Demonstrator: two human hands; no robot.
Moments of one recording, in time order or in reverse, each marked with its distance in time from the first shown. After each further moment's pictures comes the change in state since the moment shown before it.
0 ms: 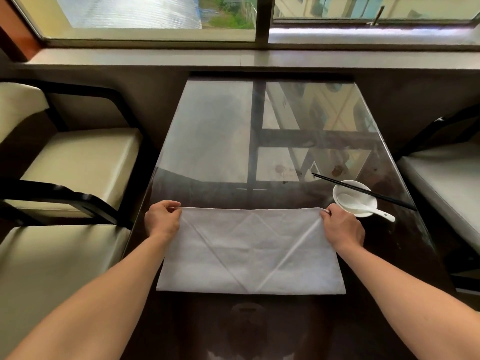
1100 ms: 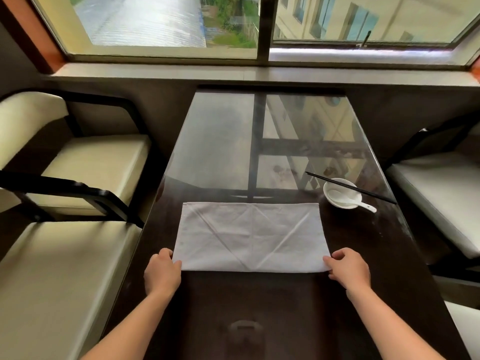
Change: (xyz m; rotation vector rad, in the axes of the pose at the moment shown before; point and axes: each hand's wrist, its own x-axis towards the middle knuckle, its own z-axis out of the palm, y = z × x) left_hand -0.136 -0.072 -0.047 0.454 -0.128 -0.060; right_hand -0.124 0.059 0.000 0.378 -0.122 0.338
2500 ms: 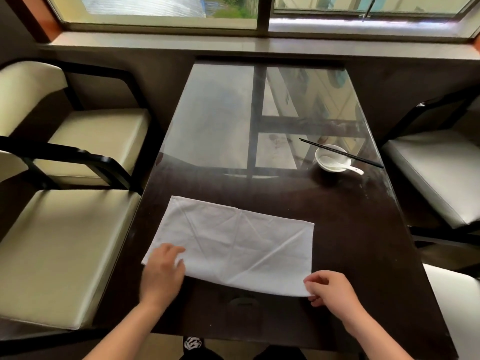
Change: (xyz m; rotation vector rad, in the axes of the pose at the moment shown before) left_hand -0.124 -0.060 0.004 -0.001 0.115 0.471; right_hand -0.130 0.092 -0.022 0.134 -0.460 -0.083
